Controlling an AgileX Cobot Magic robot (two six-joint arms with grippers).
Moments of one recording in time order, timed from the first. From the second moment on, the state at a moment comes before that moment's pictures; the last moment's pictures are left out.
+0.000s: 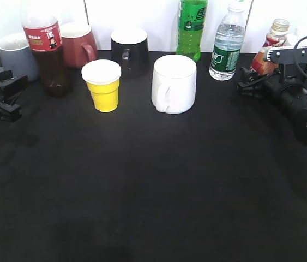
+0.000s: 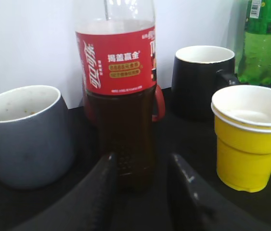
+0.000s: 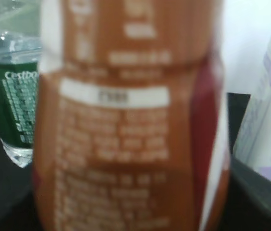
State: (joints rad) left arm -0.04 1.67 -0.44 0.43 -1.06 -0.10; right arm 0.15 2.19 -0.92 0.03 -1.04 -0.03
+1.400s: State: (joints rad) left arm -0.24 1.06 -1.09 0.02 1.21 -0.25; right arm 0.15 1.08 -1.08 0.07 1.15 0.00
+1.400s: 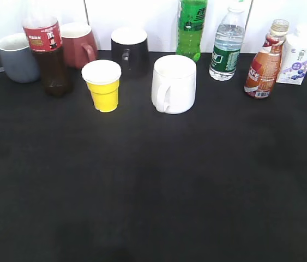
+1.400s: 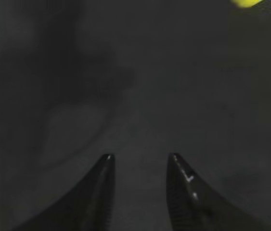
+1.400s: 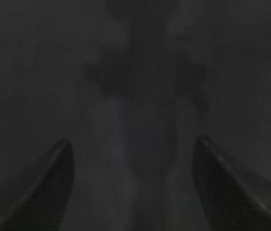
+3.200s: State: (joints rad) left arm -0.23 0.26 -0.53 0.02 1.07 -0.11; right arm 0.15 0.25 -0.50 0.07 1.05 0.00
